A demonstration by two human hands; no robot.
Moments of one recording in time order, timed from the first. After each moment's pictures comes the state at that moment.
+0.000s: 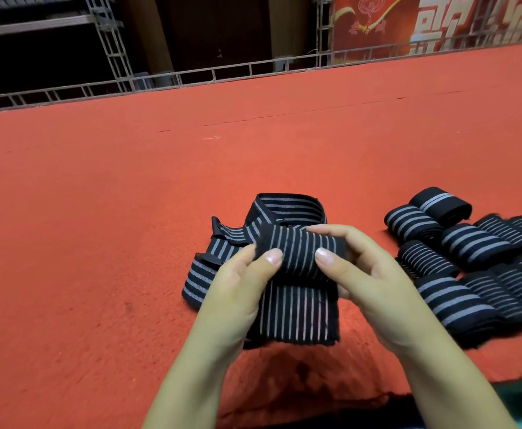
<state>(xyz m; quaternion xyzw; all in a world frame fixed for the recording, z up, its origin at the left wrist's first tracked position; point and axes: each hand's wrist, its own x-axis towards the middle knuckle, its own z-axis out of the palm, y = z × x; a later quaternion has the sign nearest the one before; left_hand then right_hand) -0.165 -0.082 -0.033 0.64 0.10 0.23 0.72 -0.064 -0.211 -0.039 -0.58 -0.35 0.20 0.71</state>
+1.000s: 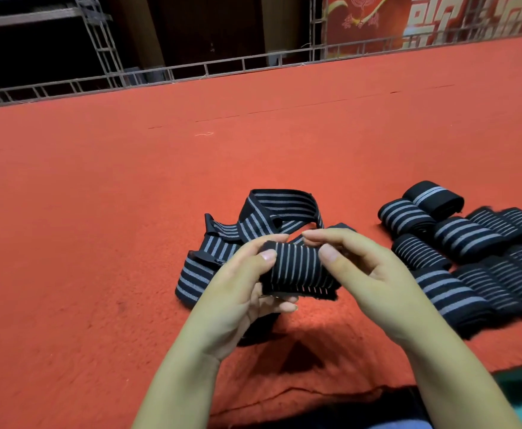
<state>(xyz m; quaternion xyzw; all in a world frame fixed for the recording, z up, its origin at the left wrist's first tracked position) -0.157 -0.071 -0.044 0.61 0.09 0.12 0.77 -0.051 -0.218 -0.048 -0.64 -0.40 0.11 0.64</state>
